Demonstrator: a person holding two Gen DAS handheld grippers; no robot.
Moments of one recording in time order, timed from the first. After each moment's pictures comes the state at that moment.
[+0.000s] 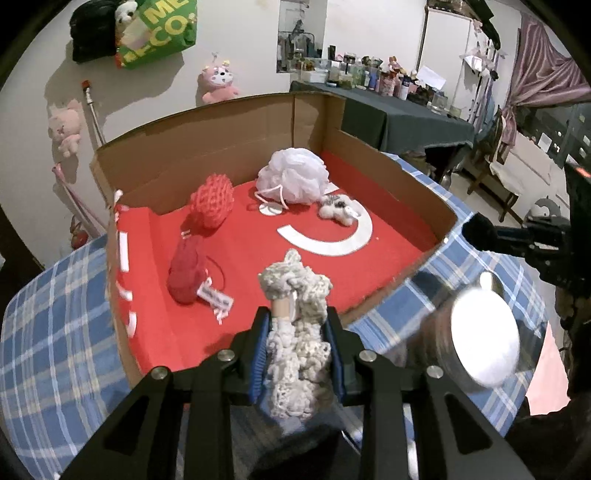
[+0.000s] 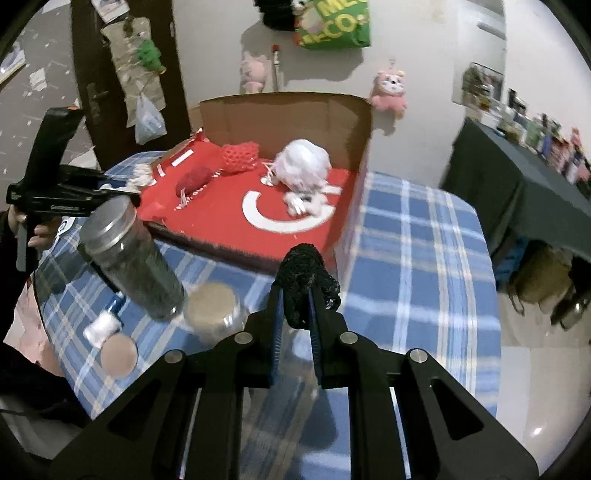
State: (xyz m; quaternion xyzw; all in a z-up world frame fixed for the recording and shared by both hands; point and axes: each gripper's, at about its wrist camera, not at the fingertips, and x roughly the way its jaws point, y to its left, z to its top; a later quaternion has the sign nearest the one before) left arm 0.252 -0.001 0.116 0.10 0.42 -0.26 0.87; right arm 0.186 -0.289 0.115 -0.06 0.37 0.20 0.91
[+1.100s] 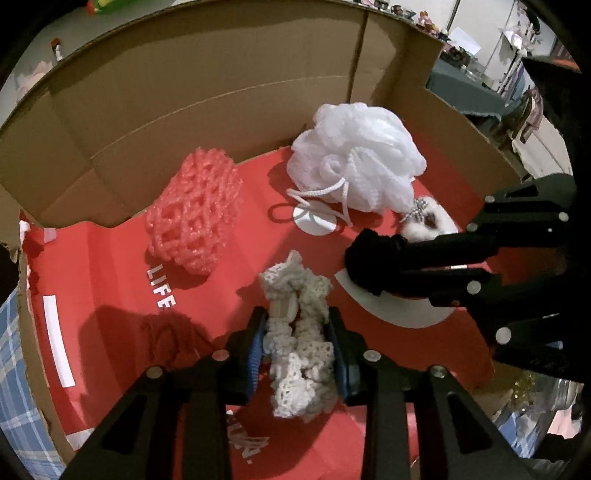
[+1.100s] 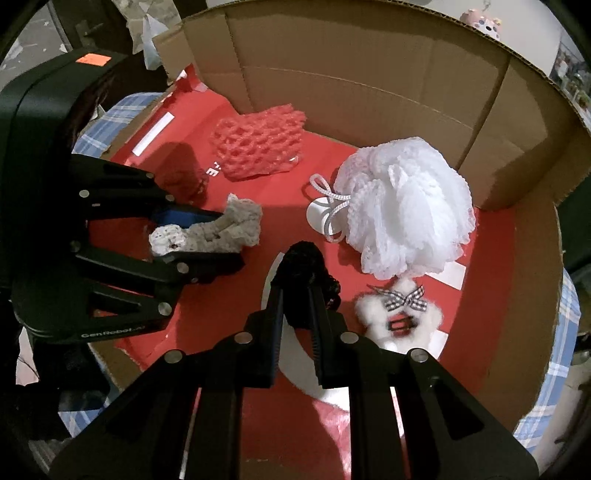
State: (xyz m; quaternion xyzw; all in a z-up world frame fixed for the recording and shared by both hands) left arm 0.388 -0.035 0.059 0.11 0.53 -0.24 0.81; right arm 0.397 -0.154 0.064 -0.11 0.53 0.26 0.80
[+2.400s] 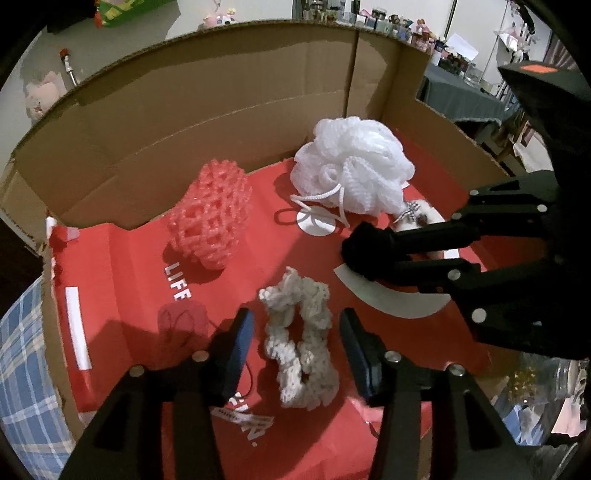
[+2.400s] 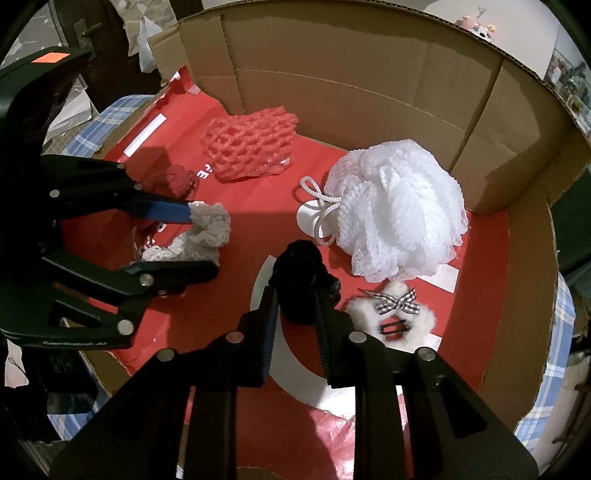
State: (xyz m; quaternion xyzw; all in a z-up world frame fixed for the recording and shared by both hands) left arm 0.375 -0.029 0.068 0.11 0.50 -0.23 0.83; right arm 0.395 -0.156 0.063 -0.12 0.51 0.25 0.81
